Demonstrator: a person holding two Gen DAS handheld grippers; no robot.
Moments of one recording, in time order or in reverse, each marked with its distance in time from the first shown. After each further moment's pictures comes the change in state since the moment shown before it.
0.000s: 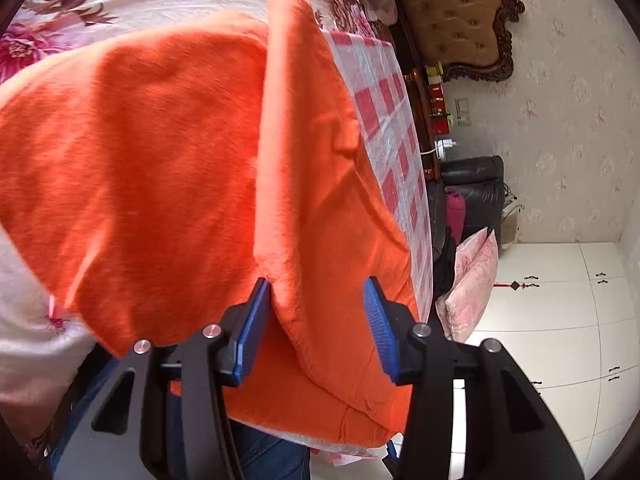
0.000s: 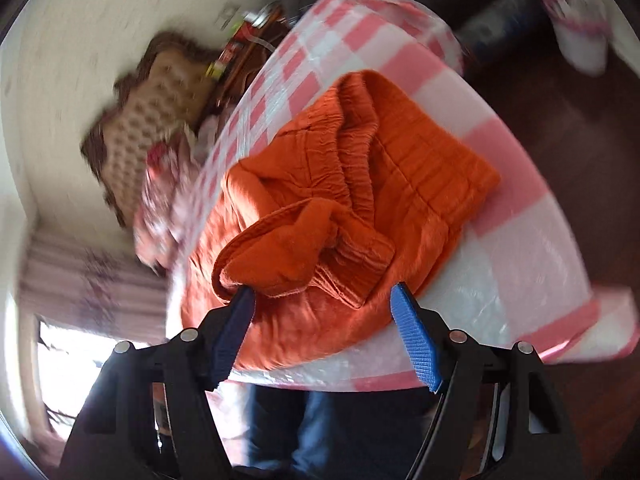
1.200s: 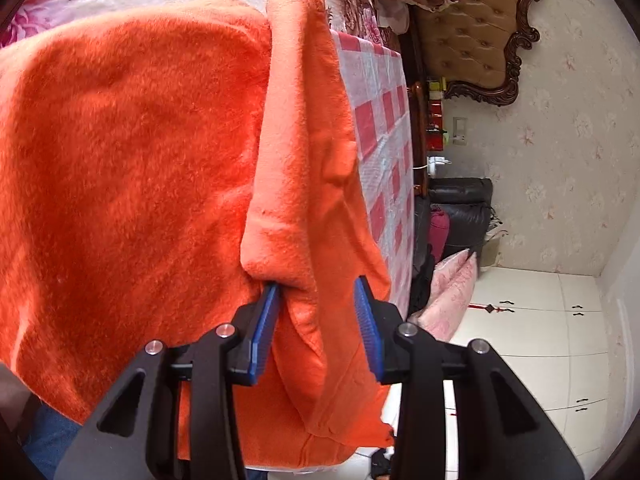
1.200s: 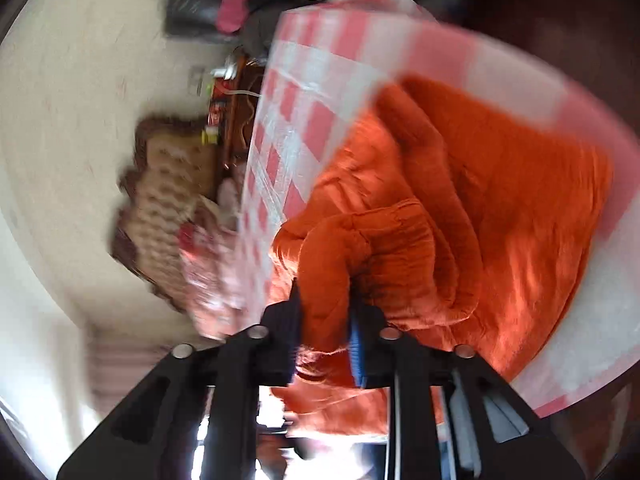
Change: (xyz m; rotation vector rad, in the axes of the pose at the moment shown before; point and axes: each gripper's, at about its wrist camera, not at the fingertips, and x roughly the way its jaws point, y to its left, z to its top) left arm 0.018 0.009 0.027 -0.123 -0.008 -0.046; right arm 0.029 0.042 0.041 0.258 -0.098 0.107
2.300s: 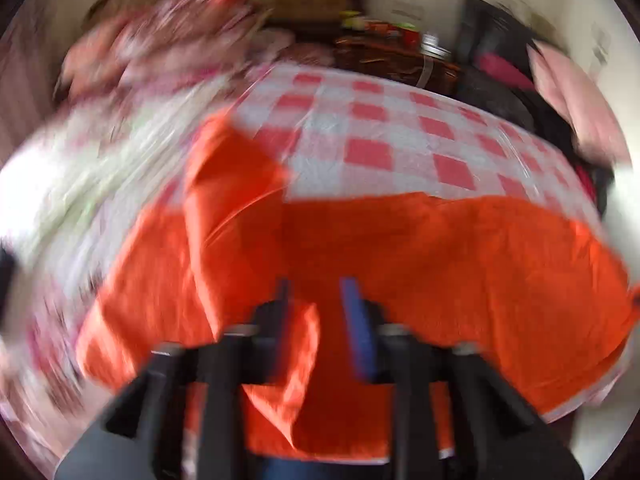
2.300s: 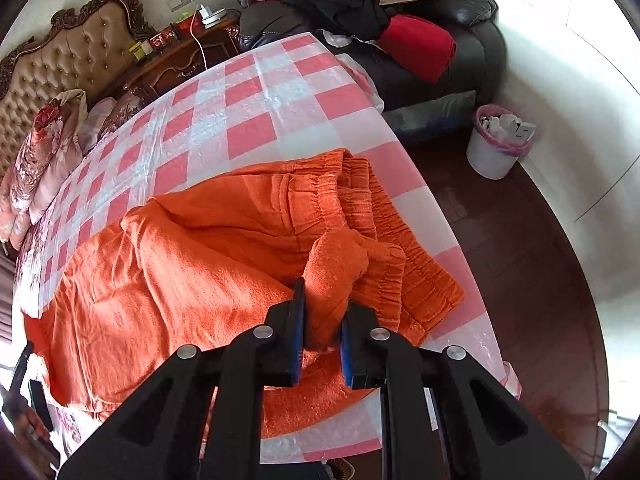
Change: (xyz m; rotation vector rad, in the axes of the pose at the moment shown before) left arm 0.016 -0.104 -0.124 0.946 -0.208 0.654; right arm 0.001 0.041 -0.030 -0.568 -0.140 -0.713
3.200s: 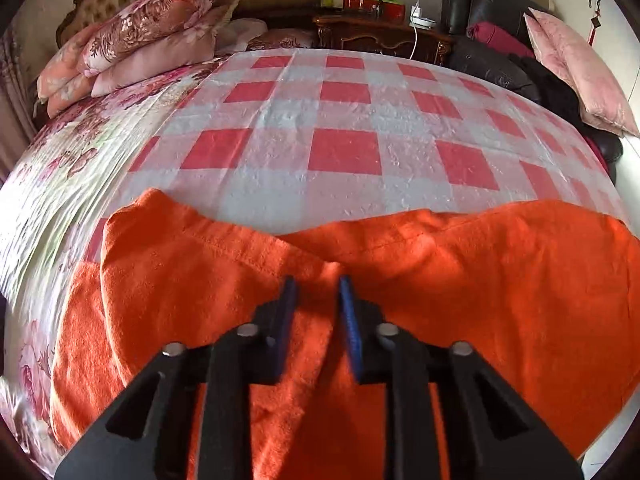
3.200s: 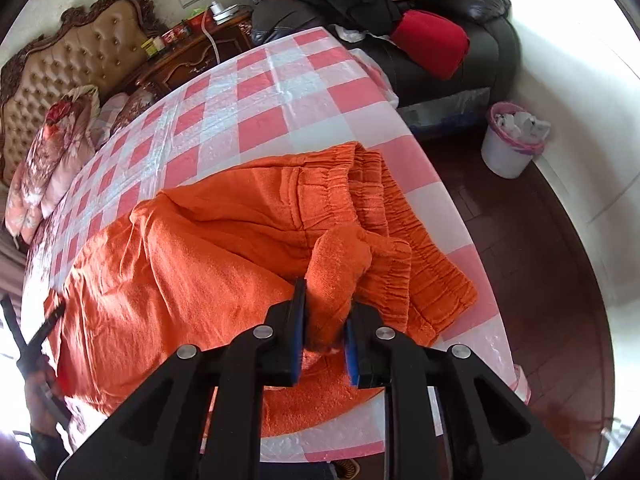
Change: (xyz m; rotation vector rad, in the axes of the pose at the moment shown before) left arm 0.090 -0.060 0.048 0.179 0.050 0.004; right arm 0.006 -0.001 -0.001 -0.025 0.011 0.050
